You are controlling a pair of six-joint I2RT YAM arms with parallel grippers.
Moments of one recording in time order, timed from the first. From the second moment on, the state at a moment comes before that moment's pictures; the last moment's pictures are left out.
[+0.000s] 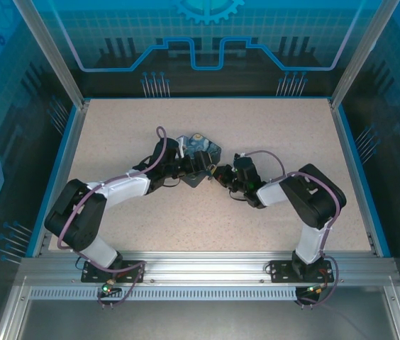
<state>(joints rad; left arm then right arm) -0.50 1.59 0.85 0.15 0.31 -0.84 0.56 1.83 0.67 0.65 -0.17 1.13</state>
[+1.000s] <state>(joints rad) -0.33 1.54 0.83 0.10 0.36 -0.79 0.47 1.53 0.74 0.08 -0.45 0.73</state>
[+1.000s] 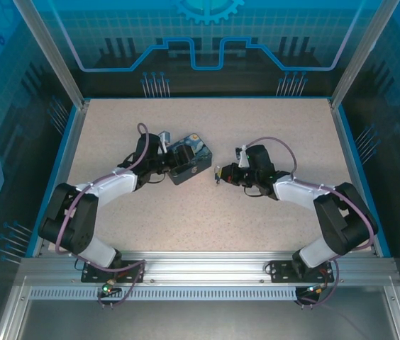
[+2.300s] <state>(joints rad) -0.05 0.84 0.69 -0.29 0.12 -0.57 0.36 1.10 0.72 -0.32 -0.04 0.48</state>
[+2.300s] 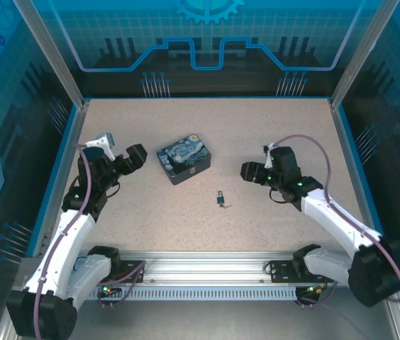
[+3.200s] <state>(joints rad) -0.03 1.27 0.34 0.48 -0.14 -0.23 0.04 1.36 0.32 0.63 0.05 0.02</state>
